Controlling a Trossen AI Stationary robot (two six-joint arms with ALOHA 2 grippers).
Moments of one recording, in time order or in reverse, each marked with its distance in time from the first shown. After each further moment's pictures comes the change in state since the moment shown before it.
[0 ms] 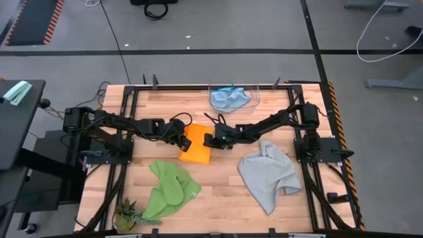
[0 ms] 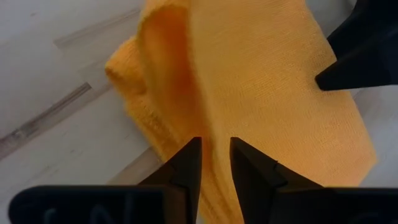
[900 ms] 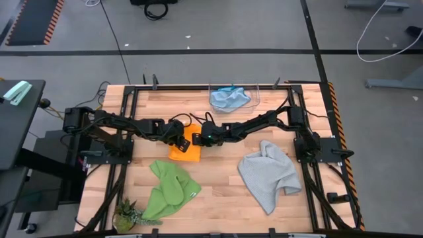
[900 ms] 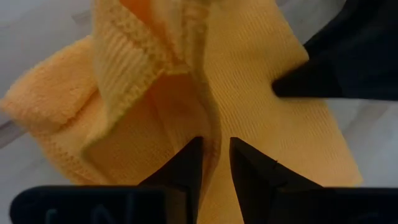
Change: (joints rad) left arm 0.000 0.000 0.000 -0.060 0.002 -0.017; right arm 0.001 0.162 0.288 -0.169 0.038 -0.088
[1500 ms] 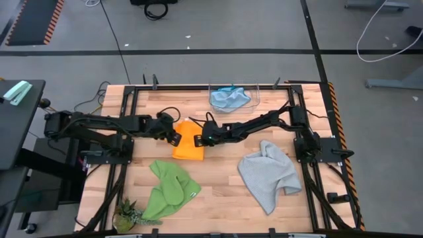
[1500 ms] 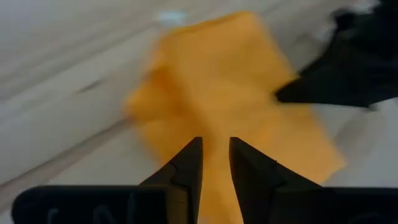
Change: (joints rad) left arm 0.002 -0.269 0.000 -0.210 -0.152 0.002; right arm 0.011 -0.036 -0.005 -0.092 0.073 -0.108
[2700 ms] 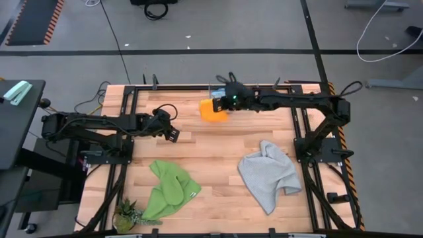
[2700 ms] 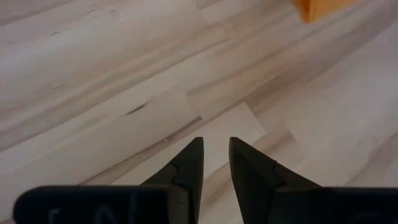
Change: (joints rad) left arm 0.024 -0.057 0.000 -0.050 -0.109 0.021; right arm -0.226 -0.508 0.004 -0.378 0.081 -0.332
